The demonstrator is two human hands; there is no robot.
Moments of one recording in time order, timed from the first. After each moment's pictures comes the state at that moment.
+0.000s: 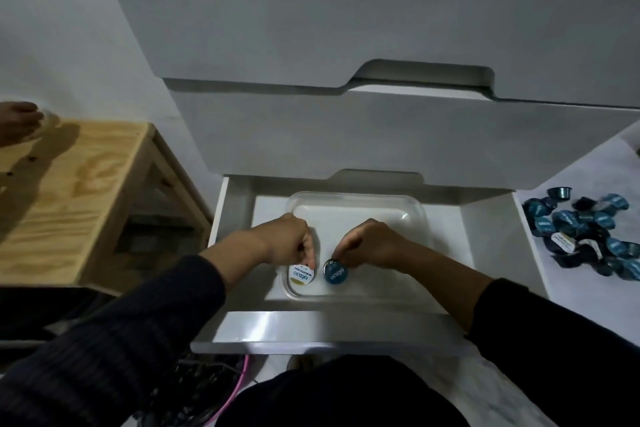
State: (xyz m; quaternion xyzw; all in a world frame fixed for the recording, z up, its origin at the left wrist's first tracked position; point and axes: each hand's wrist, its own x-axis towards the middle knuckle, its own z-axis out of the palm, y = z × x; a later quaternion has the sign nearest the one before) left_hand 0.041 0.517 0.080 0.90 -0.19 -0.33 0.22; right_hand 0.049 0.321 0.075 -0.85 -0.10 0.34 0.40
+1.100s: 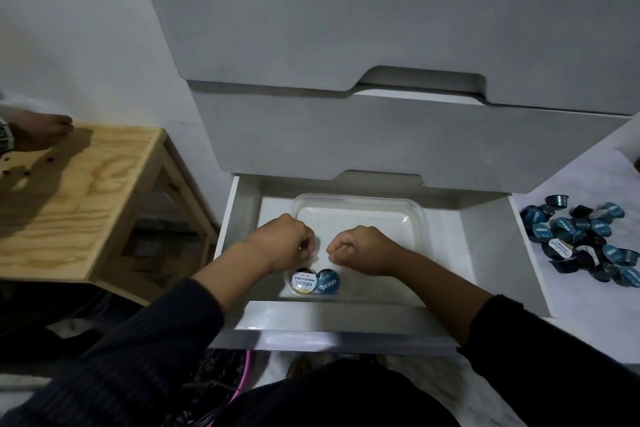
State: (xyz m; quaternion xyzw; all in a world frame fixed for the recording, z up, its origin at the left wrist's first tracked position) left_hand 0.016 0.517 0.091 0.95 -0.11 -0.24 0.16; right_hand 0.033 0.339 0.083 -0.89 -0.15 0.30 0.30
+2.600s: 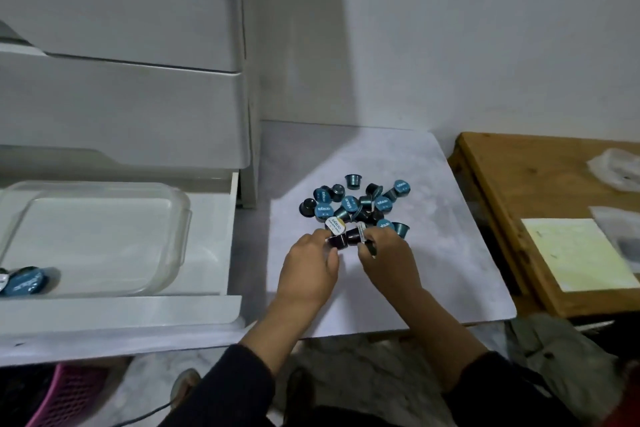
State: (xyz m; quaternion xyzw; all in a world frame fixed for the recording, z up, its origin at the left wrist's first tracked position) left_hand -0.009 0.050 0.078 0.91 0.03 -0.08 0.41; right_hand 0.013 -0.094 0.054 -0.98 0.00 -0.05 0.21
